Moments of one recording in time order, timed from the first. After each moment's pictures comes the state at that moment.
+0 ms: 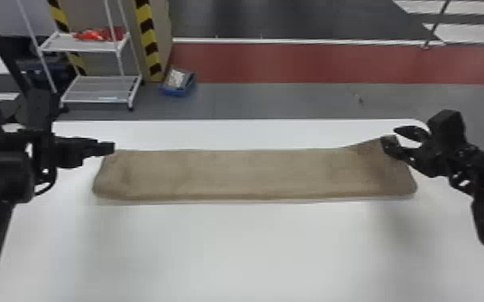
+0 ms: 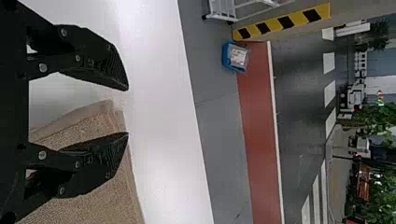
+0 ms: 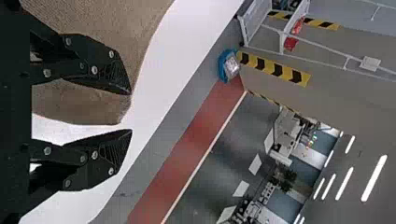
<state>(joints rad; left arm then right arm) -0.43 0.29 0.15 -1.25 -0.12 0.69 -0.56 -0.44 -0.36 -0.10 -0.92 0.32 -0.08 0.55</state>
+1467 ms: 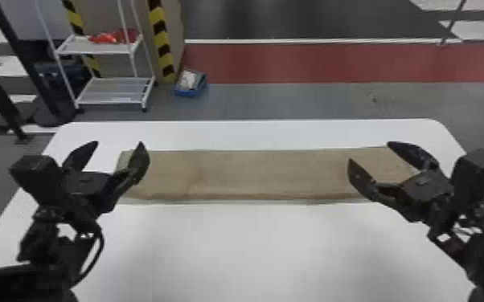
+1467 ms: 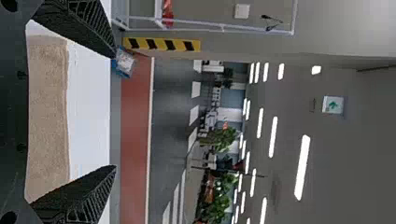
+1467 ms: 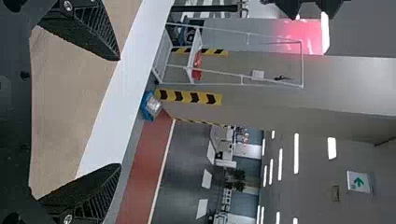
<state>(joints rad) 0.22 0.06 0.16 -1.88 0.15 0.09 -0.18 0.17 -0.08 -0.17 -1.87 0.03 0.16 0.58</state>
